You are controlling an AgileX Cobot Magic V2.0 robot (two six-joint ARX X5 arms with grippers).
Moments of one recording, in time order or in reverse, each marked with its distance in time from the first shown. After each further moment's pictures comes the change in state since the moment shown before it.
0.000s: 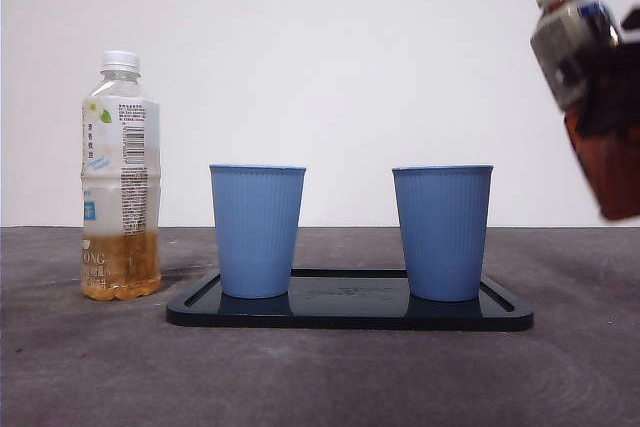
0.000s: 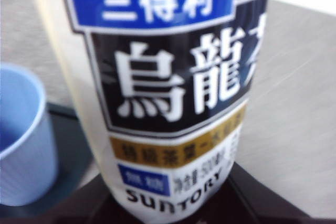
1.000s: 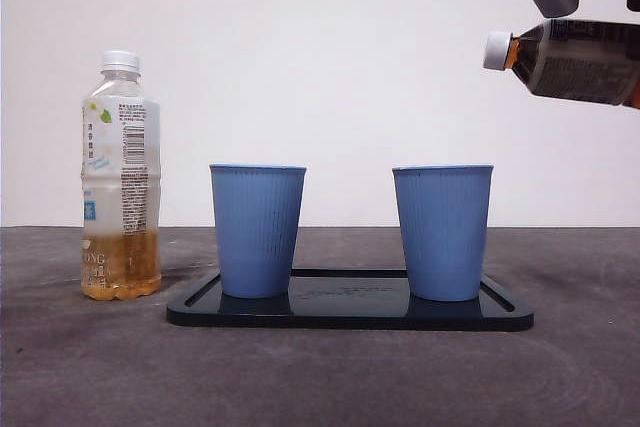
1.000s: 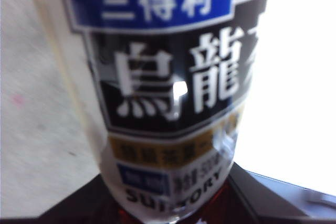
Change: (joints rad) left arm -0.048 0.000 0.000 0.000 0.000 0.045; right arm 0.153 0.126 0.324 -0.519 0.491 -0.758
